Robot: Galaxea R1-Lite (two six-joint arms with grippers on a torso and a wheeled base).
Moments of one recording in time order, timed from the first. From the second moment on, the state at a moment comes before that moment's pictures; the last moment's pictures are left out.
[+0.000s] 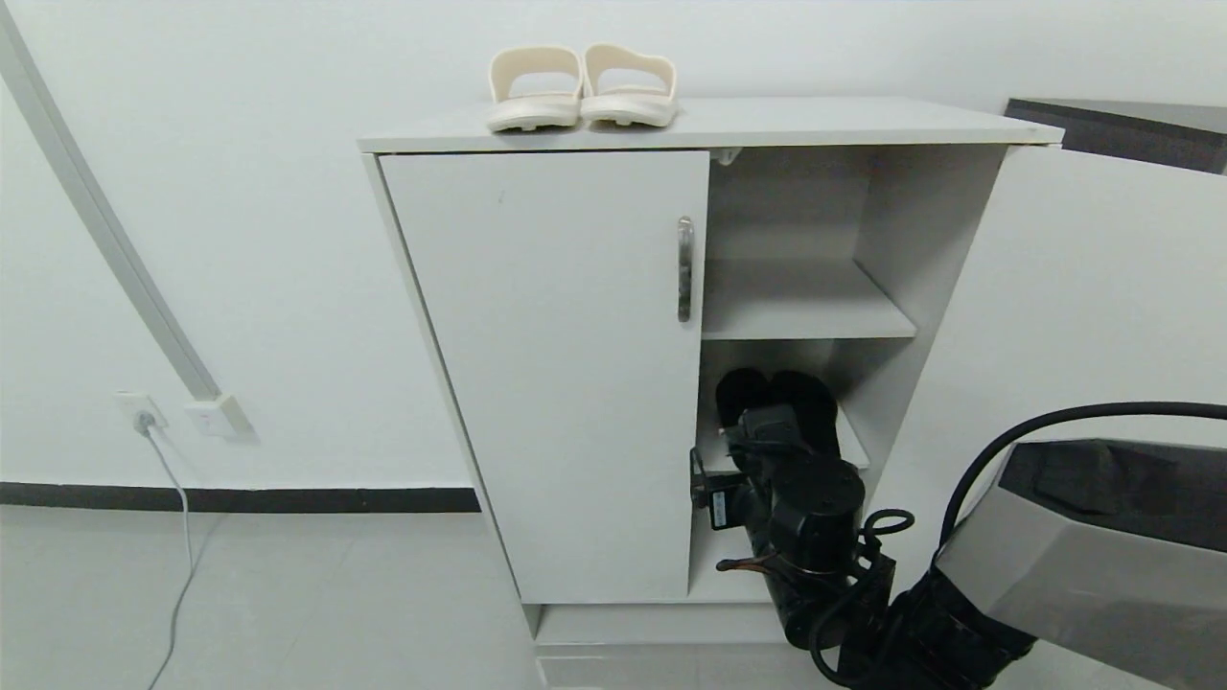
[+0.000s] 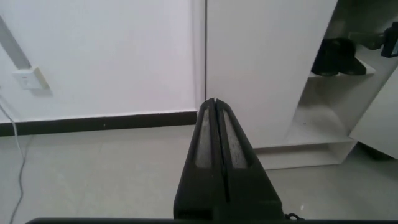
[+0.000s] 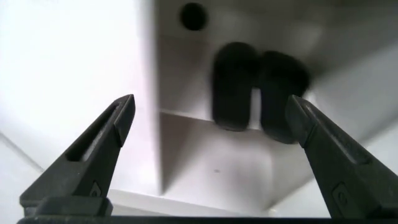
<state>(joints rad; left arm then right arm) 0.00 0.00 0.00 0.00 -0.03 0.02 0.81 2.22 -0.82 -1.36 -0.69 -0.04</state>
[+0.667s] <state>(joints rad) 0.00 0.00 0.00 0.00 -0.03 0.02 0.81 2.22 -0.81 -1.37 -0.69 -0.04</state>
